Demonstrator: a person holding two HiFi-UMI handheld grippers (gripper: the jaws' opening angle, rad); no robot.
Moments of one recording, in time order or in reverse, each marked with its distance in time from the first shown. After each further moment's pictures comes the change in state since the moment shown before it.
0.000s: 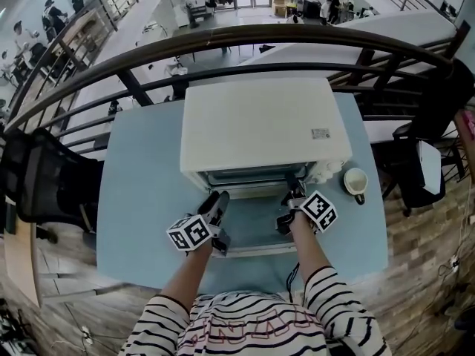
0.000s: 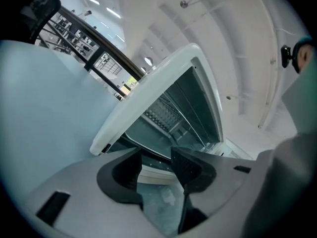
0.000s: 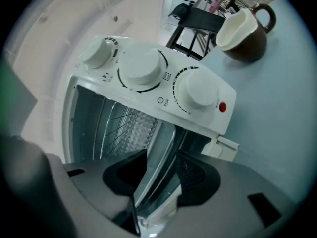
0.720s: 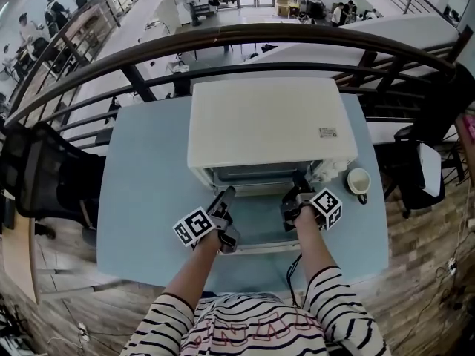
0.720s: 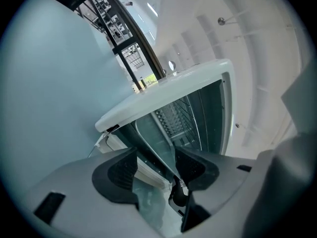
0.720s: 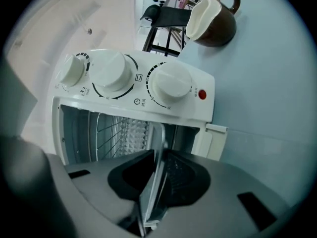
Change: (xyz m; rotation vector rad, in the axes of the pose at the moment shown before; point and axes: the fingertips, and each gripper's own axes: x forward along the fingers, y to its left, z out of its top) left arm 0.004 0.011 -0.011 -0.340 -0.033 0.008; right arm 0.000 -0.013 -0.002 0.237 -0.012 -0.046
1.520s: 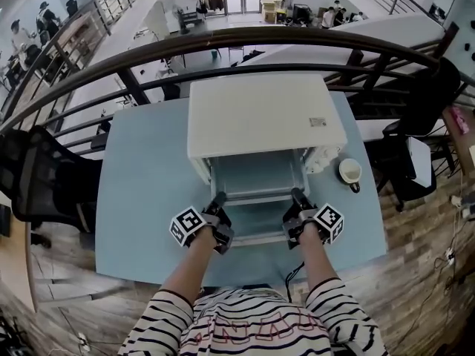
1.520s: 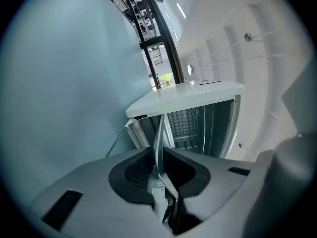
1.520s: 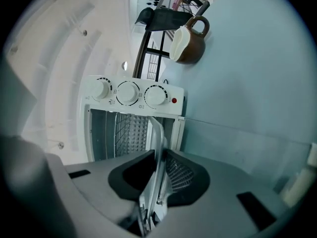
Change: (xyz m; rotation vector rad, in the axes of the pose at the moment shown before) left arm -0.030 0.030 -0.014 -0.255 0.021 0.041; right arm -0.082 -0.018 -0.026 0.041 0.037 -0.025
